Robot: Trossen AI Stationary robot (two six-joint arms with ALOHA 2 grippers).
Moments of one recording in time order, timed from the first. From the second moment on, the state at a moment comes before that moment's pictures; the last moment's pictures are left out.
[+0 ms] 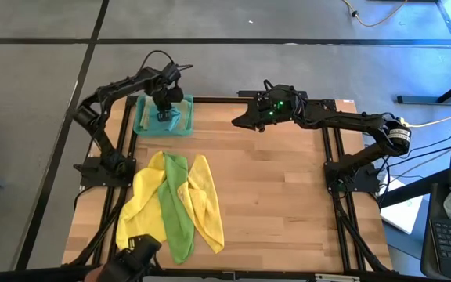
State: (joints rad) left arm 0.98 1.70 1.24 -0.98 -0.08 0.75; right arm -0.41 1.45 1.04 0.12 -0.47 1.24
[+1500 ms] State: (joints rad) left arm 0.94 1.75 1.35 -0.91 0.13 0.58; right arm -0.41 1.45 1.04 0.12 -0.50 1.23
